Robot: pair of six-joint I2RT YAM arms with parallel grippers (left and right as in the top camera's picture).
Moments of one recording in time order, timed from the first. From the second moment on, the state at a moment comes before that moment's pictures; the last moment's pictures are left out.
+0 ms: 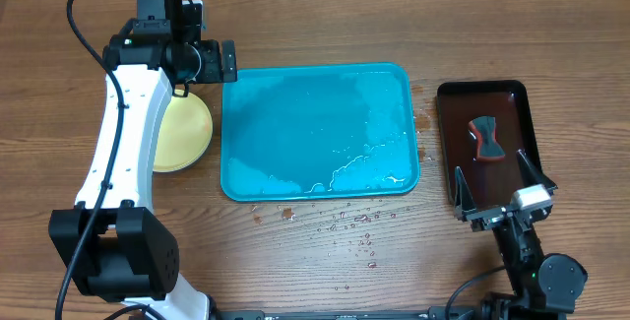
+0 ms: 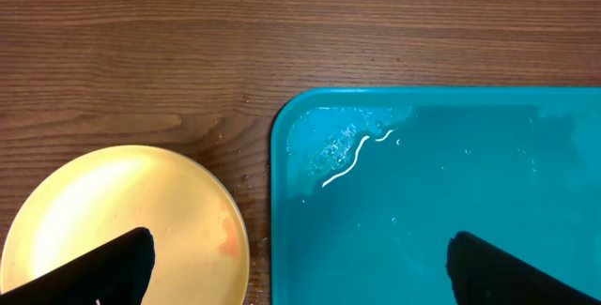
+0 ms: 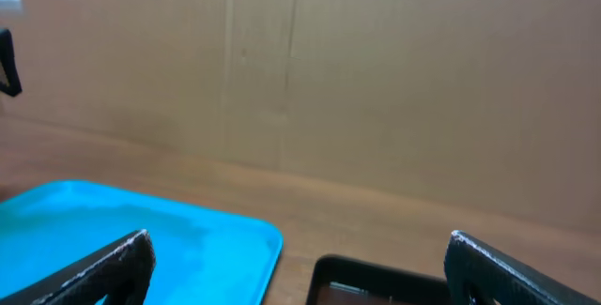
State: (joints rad) left arm 0.01 1.79 1.65 -0.91 0.07 -0.07; right arm -0.14 0.01 0.05 0.10 -0.39 -0.06
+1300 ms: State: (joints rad) left arm 0.01 1.79 1.65 -0.90 0.07 -0.07; right arm -0.14 0.01 0.02 -0.01 -0.32 0.07
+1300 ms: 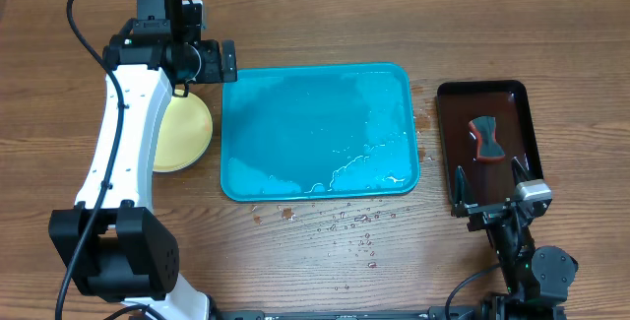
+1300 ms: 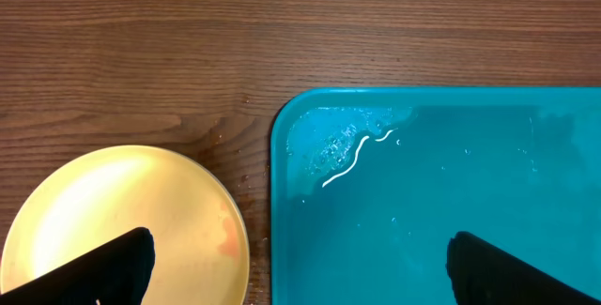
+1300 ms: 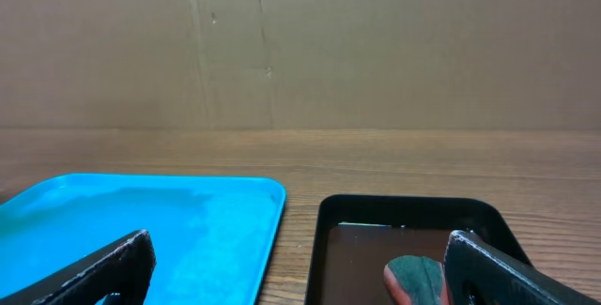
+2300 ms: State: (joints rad) left arm 0.00 1.49 1.34 -0.48 0.06 0.00; right arm -0.14 0.01 0.02 -0.01 -0.32 0.07
